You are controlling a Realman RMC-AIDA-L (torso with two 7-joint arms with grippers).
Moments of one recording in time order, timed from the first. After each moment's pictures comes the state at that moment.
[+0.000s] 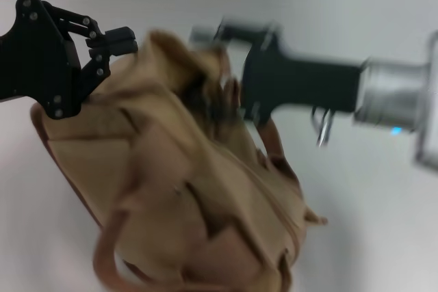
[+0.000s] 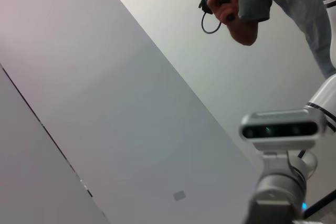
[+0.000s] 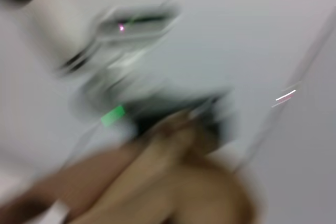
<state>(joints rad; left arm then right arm) -0.45 -1.97 0.85 0.70 1.47 1.96 -0.60 0.29 2.09 -1.57 -1.10 -1.21 -1.21 0.77</state>
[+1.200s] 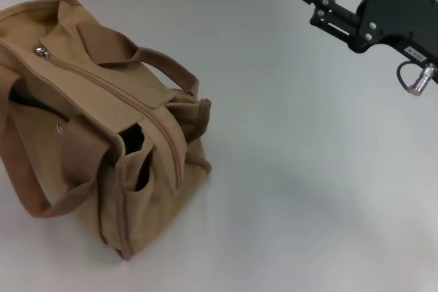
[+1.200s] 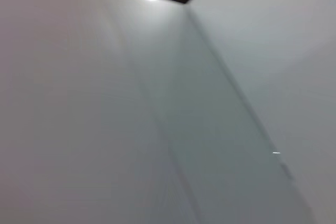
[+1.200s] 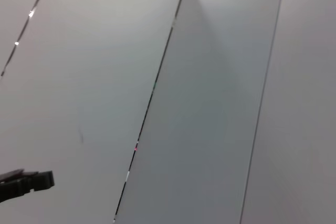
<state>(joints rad) -0.31 -2.04 0.41 0.55 1.45 1.95 -0.61 0.27 2.08 -1.35 -0.79 -0.85 -1.42 0.67</state>
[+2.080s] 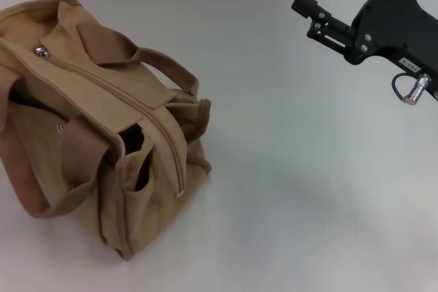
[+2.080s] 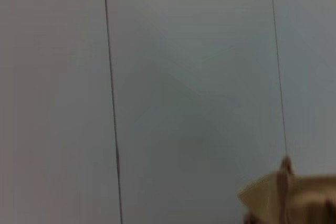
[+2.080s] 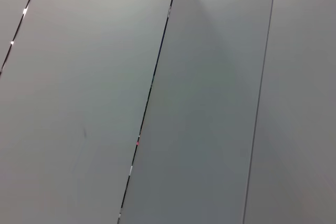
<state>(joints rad) -0.18 -1.93 0.34 0.53 1.64 1.66 -0.88 0.30 2.08 -1.35 -0.71 -0.86 -1.44 0.68</state>
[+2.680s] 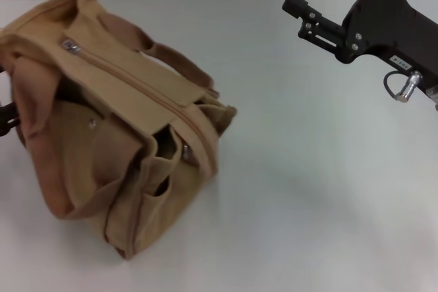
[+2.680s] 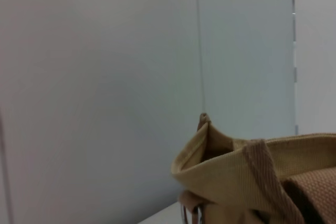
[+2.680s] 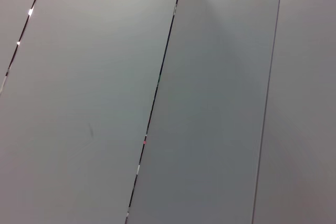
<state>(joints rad) -0.35 -1.97 0.36 0.52 1.88 1.61 -0.89 0.33 2.08 -1.35 -0.68 -0.87 -1.44 0.68</state>
